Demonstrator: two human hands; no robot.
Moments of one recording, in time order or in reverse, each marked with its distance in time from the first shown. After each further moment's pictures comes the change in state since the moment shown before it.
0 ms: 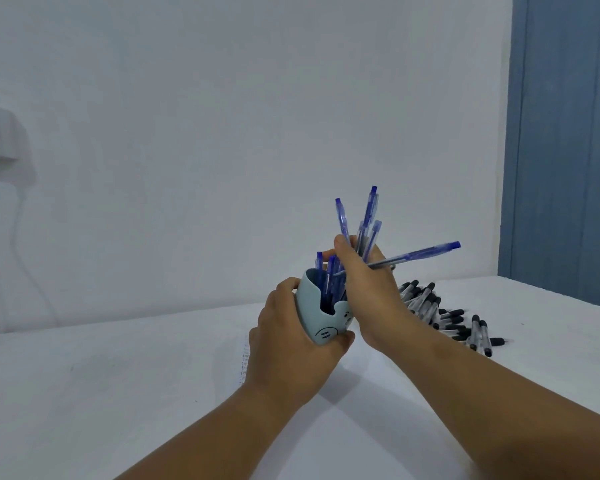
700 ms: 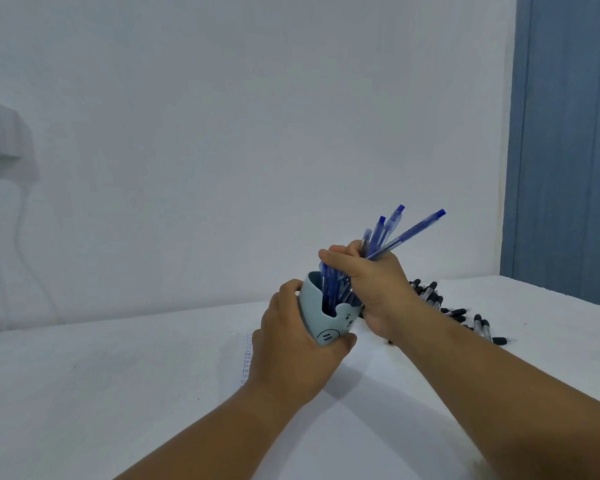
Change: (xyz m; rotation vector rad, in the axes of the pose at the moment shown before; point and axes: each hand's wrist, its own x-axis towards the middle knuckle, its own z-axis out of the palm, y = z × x) left_hand -0.002 0.003 -0.002 -0.027 -0.032 -0.062; right_hand 0.009 -0.004 -0.003 0.052 -0.033 0.067
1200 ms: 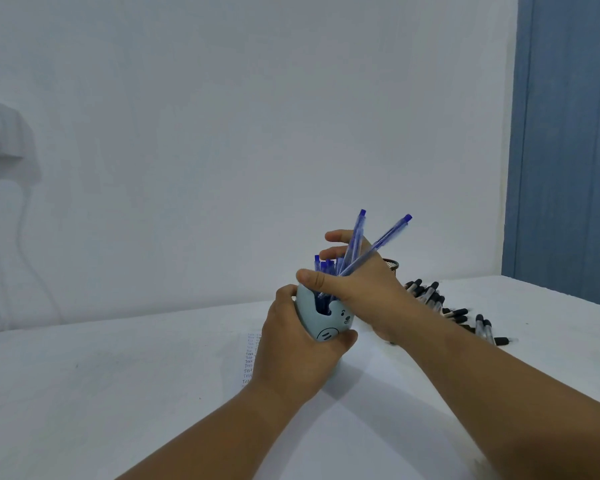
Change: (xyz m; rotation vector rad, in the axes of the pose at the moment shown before) left_hand 0.000 0.004 -0.002 -0.109 -0.036 -0.113; right_hand -0.006 -0.002 -0.001 -0.453 -0.188 -0.109
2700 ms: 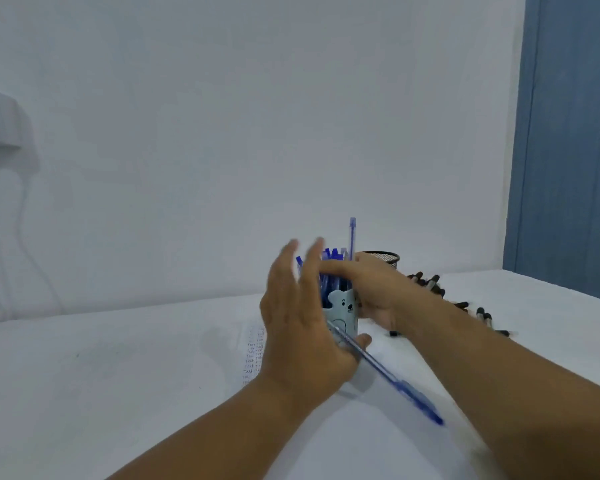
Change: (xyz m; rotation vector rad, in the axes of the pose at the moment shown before) left_hand -0.012 0.019 0.003 0.396 0.125 0.386; right_hand 0.019 0.017 -0.012 0.165 -0.147 0.357
